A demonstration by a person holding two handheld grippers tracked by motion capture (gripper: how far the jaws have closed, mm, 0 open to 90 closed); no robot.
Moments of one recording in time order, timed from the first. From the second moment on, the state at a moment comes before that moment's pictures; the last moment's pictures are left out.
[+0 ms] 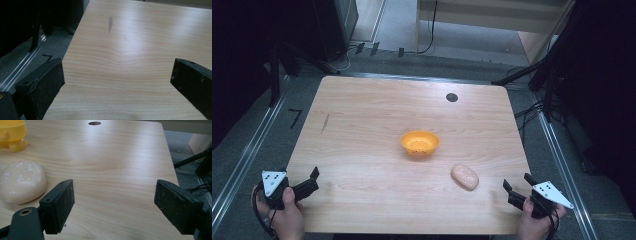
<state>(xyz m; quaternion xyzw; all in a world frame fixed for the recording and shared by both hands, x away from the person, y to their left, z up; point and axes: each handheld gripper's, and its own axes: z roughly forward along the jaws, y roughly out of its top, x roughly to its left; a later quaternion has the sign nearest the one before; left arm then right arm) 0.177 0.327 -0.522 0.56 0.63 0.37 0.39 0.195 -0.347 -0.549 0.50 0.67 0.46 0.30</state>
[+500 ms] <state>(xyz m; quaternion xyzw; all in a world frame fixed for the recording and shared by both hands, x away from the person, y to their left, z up) 0.174 0.321 -0.522 0.56 0.61 0.40 0.38 0.200 -0.344 -0.546 0.50 0.70 0.45 0.25</state>
